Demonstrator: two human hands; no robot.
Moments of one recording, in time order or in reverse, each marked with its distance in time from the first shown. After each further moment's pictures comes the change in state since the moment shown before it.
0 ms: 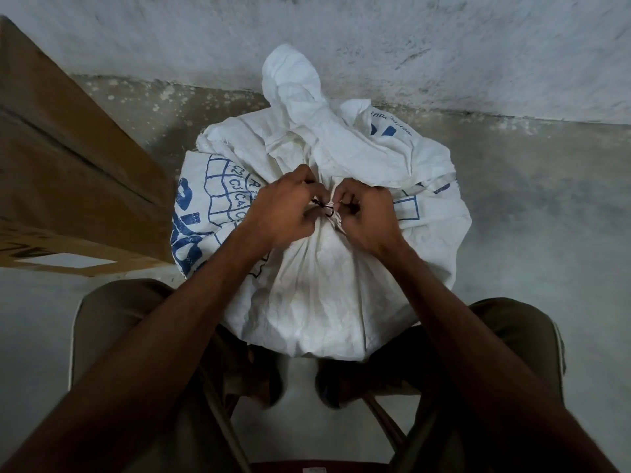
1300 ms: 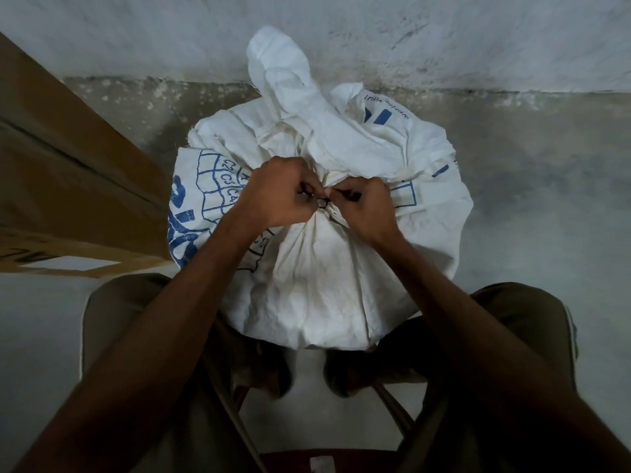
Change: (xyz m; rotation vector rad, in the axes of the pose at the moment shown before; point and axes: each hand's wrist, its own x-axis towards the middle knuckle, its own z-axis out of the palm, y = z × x) left_hand 0.011 0.004 -0.012 -0.167 -0.041 -0.064; right_hand -0.010 0.003 0.006 0.135 0.028 0.331
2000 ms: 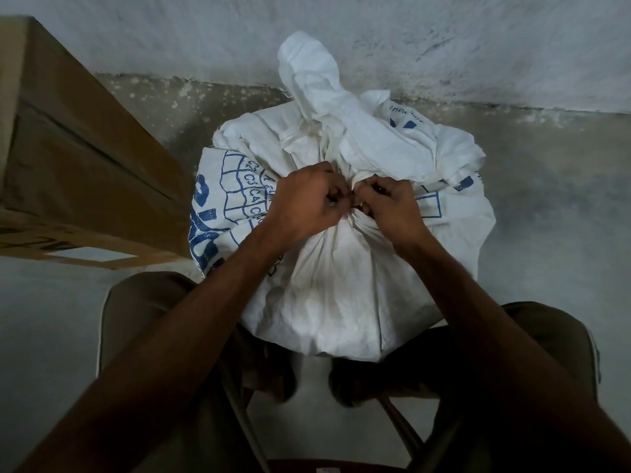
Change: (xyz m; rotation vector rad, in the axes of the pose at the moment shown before) left_hand -0.006 0.010 0.009 0.072 0.163 -0.005; right_hand 0.005 -0.019 -0.011 0.512 -0.112 0.140
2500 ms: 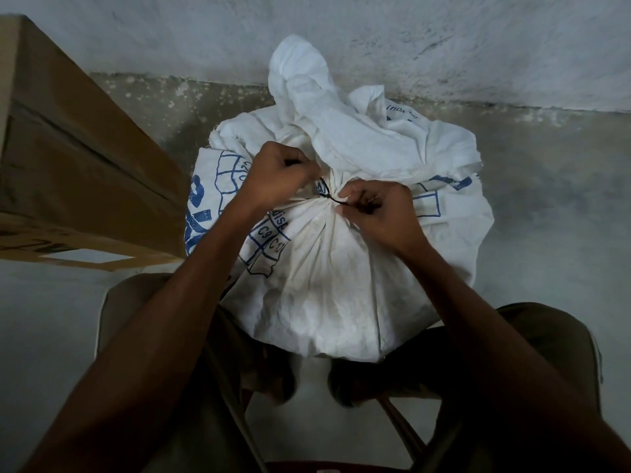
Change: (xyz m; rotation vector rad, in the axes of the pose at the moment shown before) left_hand 0.020 -0.025 -0.034 -0.614 -0.043 -0.458; right_hand 0.000 0.014 0.000 -0.280 -0.051 -0.229
